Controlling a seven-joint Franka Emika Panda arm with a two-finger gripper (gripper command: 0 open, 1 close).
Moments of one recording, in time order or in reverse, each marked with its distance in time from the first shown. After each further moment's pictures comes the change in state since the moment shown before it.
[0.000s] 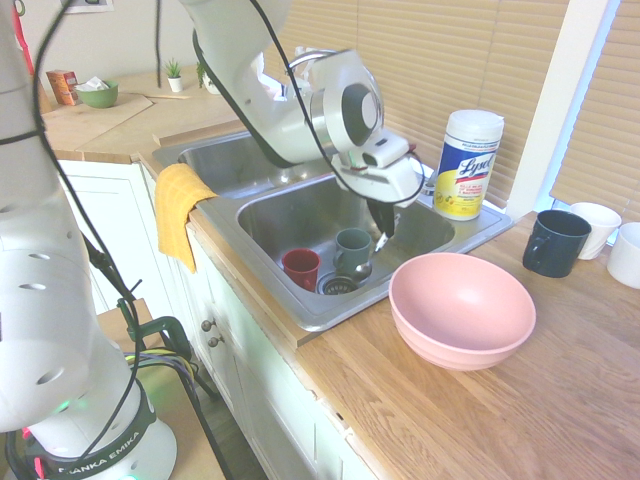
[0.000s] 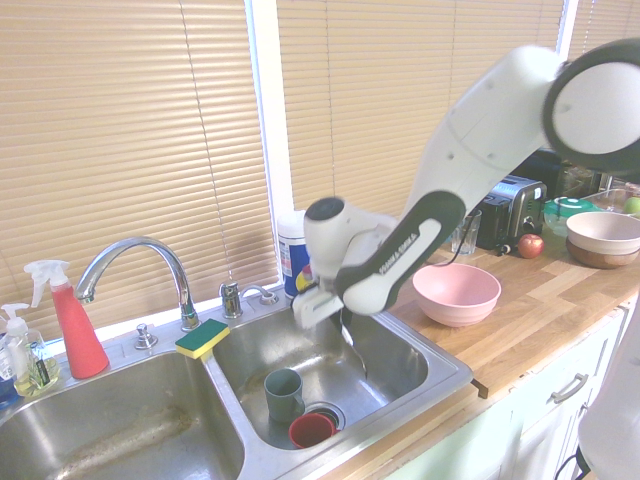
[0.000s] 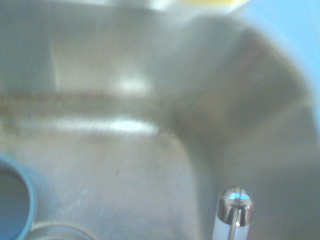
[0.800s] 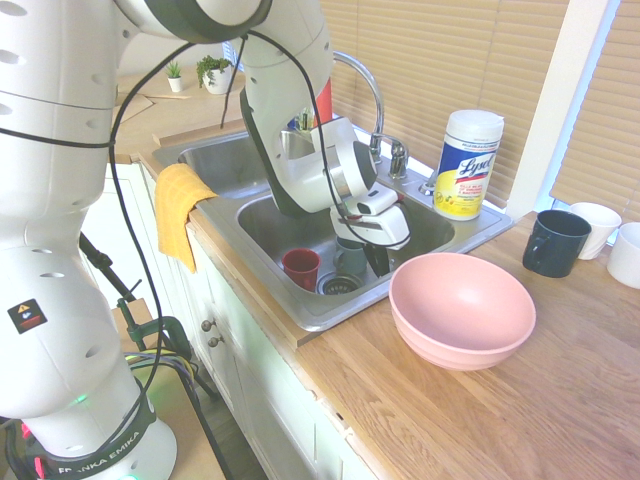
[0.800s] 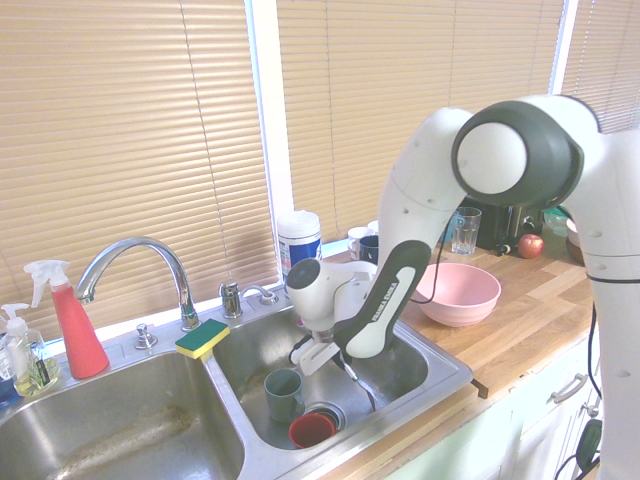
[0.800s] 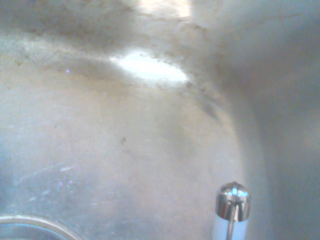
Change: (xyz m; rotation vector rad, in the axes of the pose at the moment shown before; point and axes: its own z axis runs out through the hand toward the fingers) arm -0.037 -0.030 0.099 -0.130 0.037 -0.069
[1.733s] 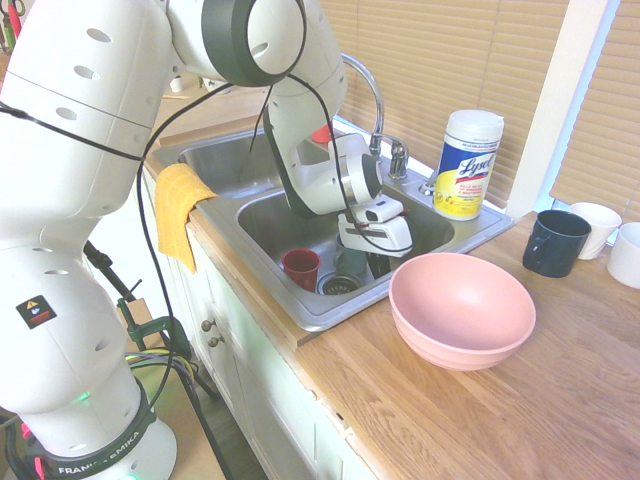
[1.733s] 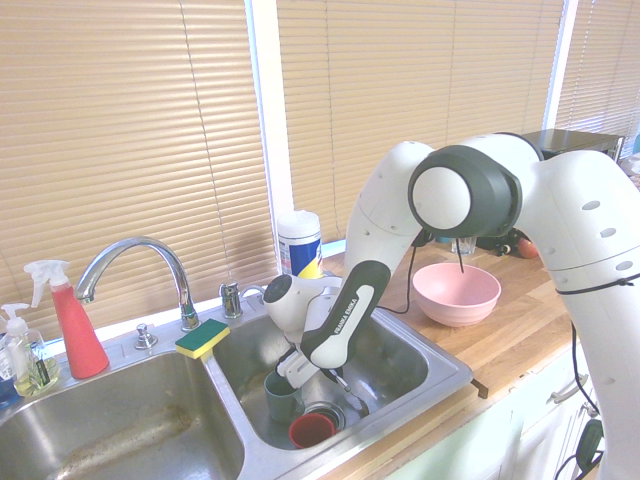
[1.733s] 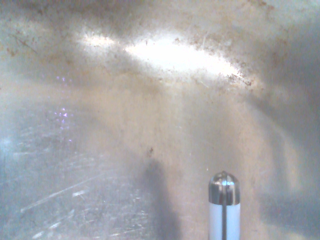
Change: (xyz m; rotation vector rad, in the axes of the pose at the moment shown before) arm 0.006 -0.034 0.037 -0.097 -0.063 0.001
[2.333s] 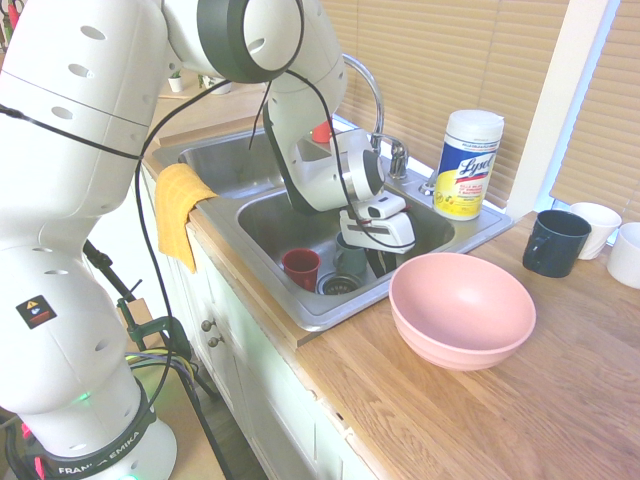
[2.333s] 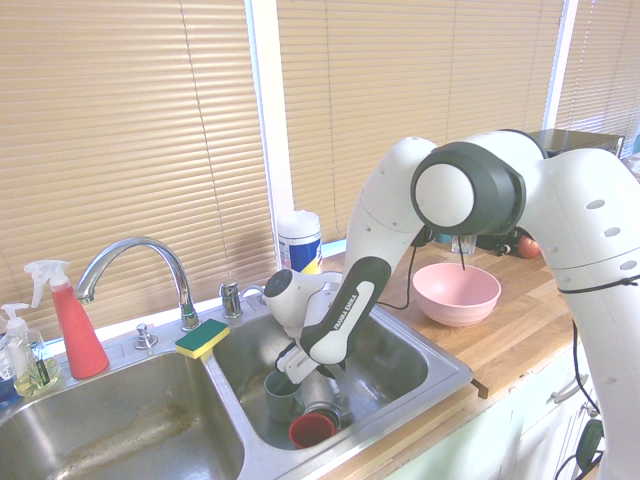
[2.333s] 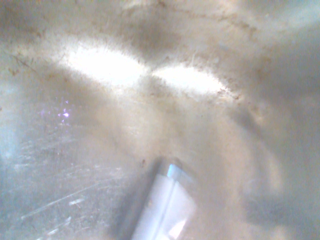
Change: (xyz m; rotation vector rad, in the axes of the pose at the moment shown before) arm 0.008 0.004 -0.014 0.027 0.009 -0.004
